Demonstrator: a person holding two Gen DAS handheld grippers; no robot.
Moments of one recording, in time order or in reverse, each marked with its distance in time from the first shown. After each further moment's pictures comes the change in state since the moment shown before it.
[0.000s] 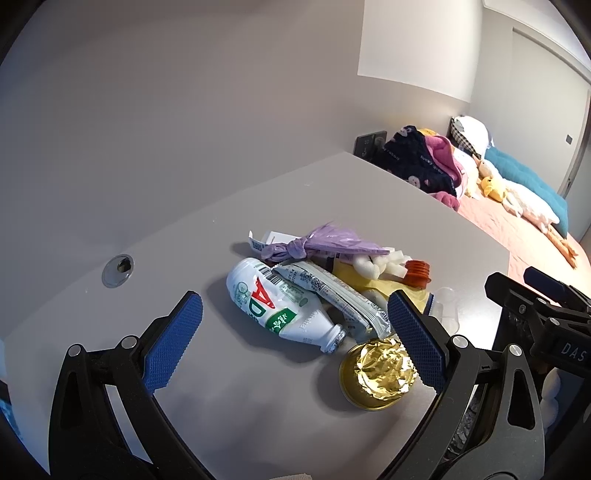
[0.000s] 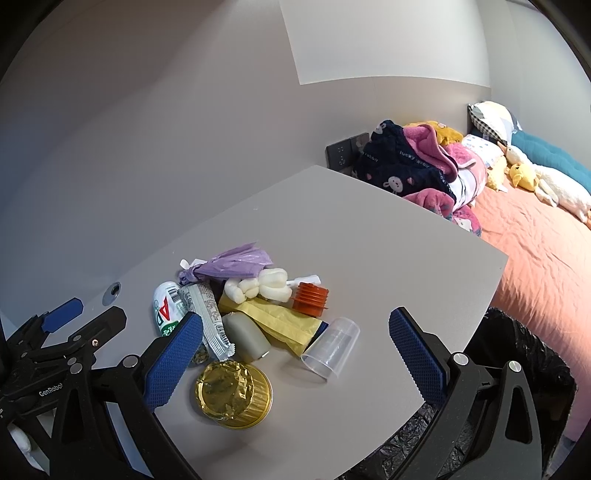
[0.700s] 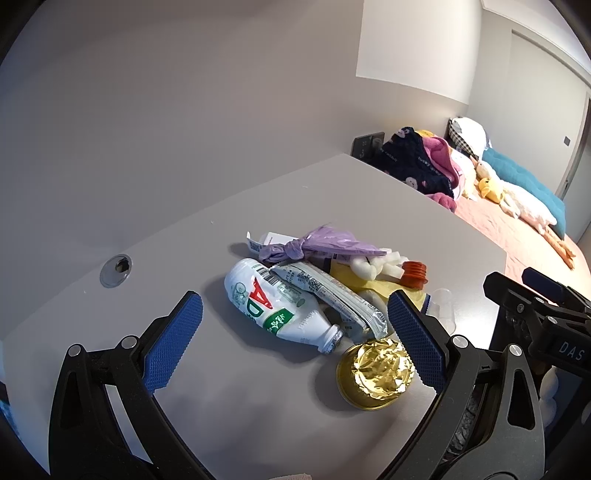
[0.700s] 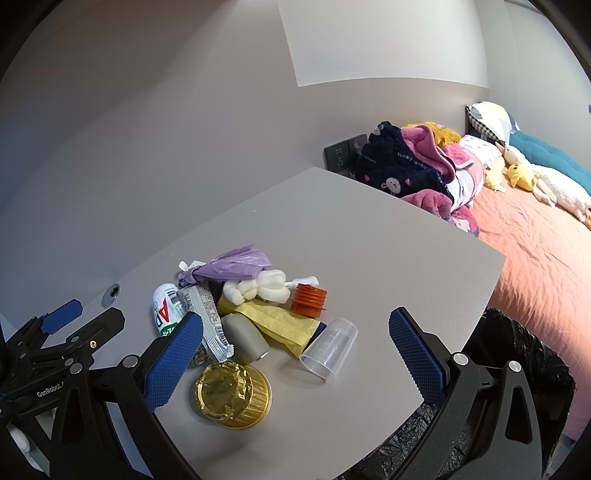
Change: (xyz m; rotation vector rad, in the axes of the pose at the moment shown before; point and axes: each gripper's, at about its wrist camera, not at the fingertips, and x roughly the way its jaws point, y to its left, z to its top) left arm 0.000 0.000 0.000 -0.002 -0.006 -0.013; right arm -0.002 0.000 0.000 -0.001 -0.006 -0.004
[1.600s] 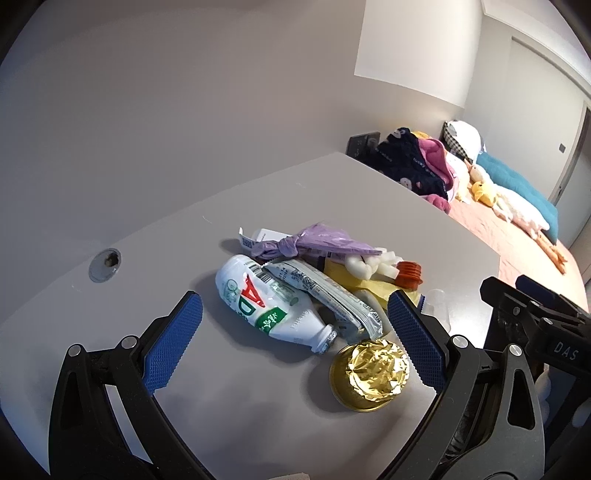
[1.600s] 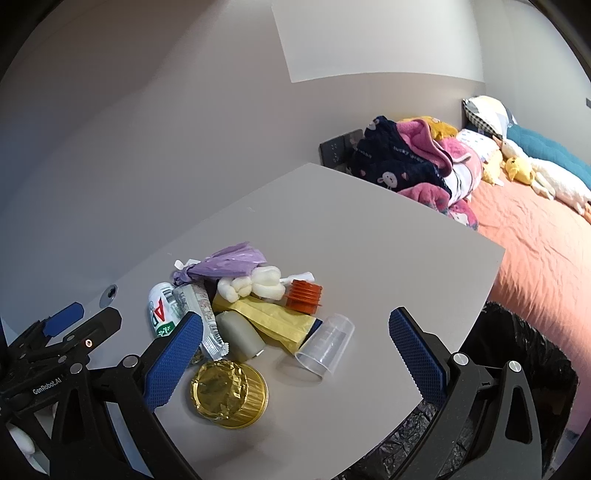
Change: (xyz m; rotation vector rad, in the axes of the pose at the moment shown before) left arm 0.008 0.005 -0.005 -0.027 0.006 -0.043; right arm 0.005 -0.009 -0.004 0.034 0.014 -0.007
